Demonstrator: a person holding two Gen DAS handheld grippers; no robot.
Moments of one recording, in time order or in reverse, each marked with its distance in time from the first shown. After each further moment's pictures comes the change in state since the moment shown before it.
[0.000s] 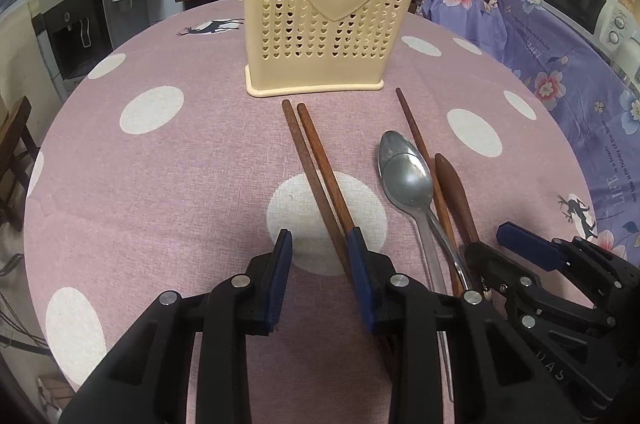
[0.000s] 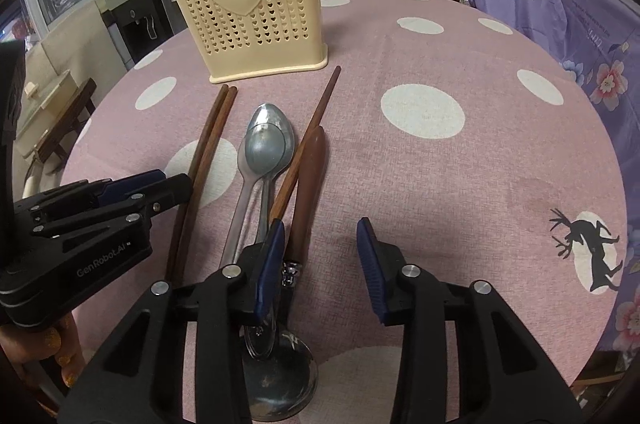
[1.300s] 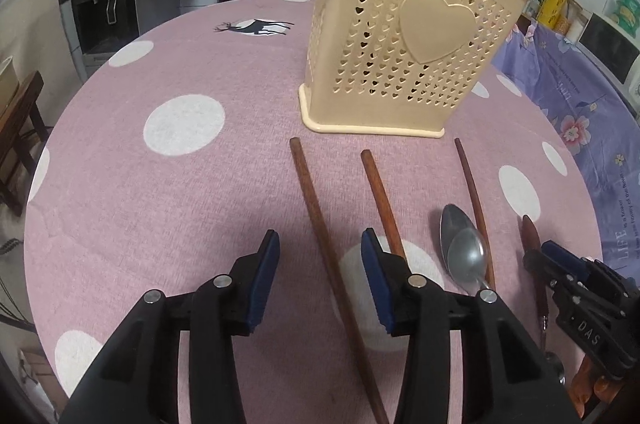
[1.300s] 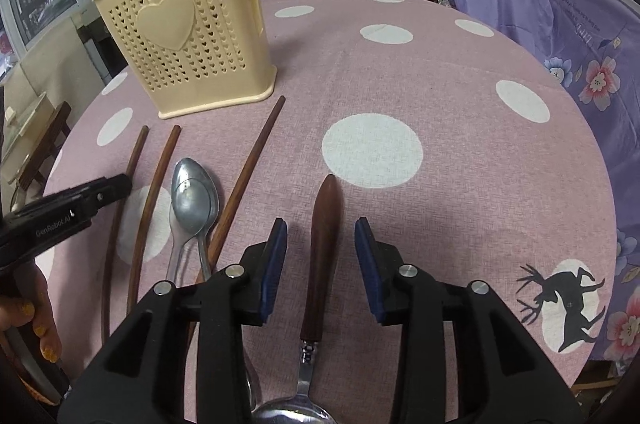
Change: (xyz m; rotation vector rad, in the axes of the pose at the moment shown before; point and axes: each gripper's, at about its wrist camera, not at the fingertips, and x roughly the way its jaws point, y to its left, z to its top) left arm 0.018 0.038 0.034 -0.123 -0.006 0.029; right arm 0.019 -0.041 0.038 0.039 0.005 -0.040
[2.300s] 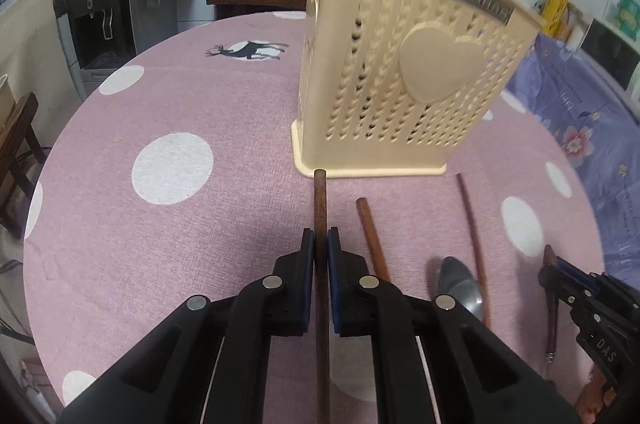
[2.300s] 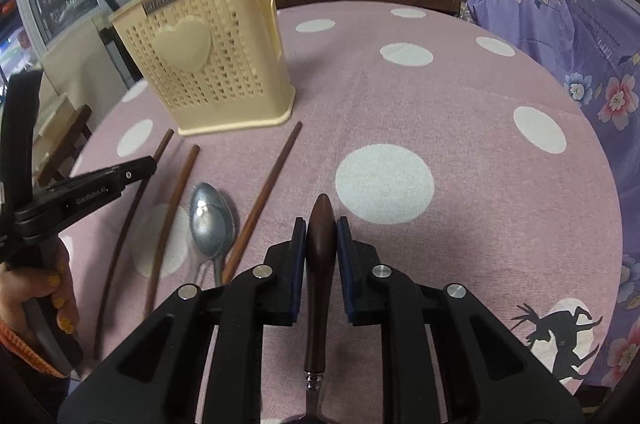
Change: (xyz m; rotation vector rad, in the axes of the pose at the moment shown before) left arm -0.001 -0.001 0.025 -0.003 -0.049 -0.019; right arm -0.012 -0.008 0.019 -0.020 -0.039 0.099
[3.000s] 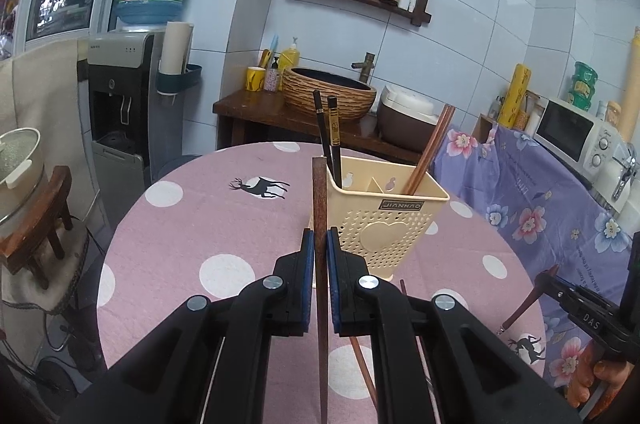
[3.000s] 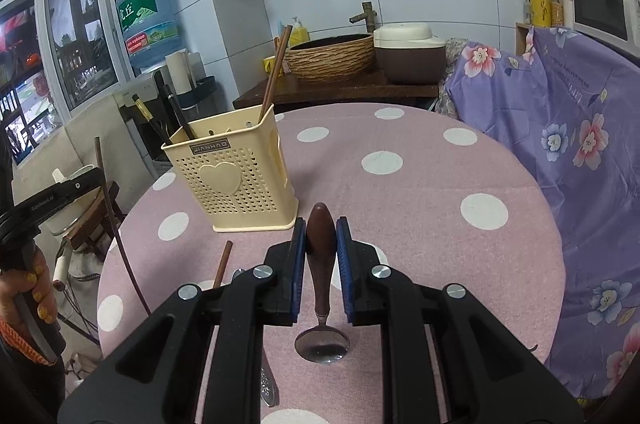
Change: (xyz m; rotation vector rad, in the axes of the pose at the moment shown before) left arm -0.127 0.017 0.027 -0.014 -0.363 -0.073; right arm -0.108 -0.012 0.024 0.027 -0.288 0.017
